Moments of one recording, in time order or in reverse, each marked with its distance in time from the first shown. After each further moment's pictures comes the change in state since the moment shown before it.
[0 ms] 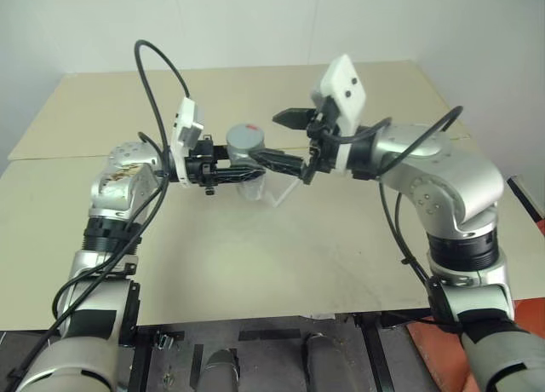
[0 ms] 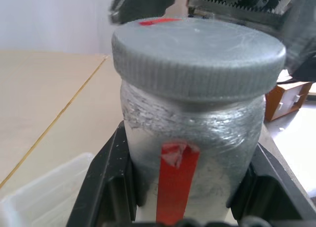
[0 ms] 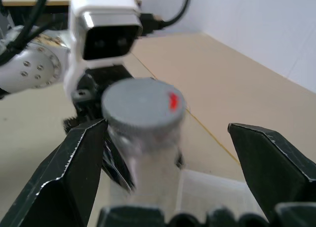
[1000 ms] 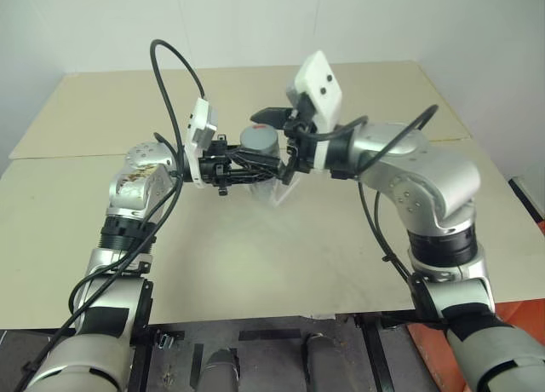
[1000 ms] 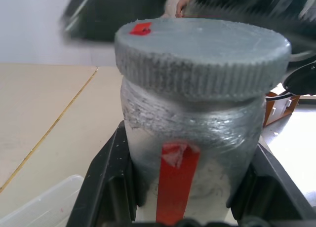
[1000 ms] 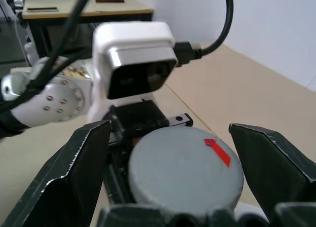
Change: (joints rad) left arm -0.036 -0.083 -0.018 0.027 0.013 -0.046 -0.001; right arm -0.062 0.131 0.076 0.032 -0.006 0.007 -0.039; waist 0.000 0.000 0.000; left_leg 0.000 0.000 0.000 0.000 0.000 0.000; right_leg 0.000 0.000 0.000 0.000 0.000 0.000
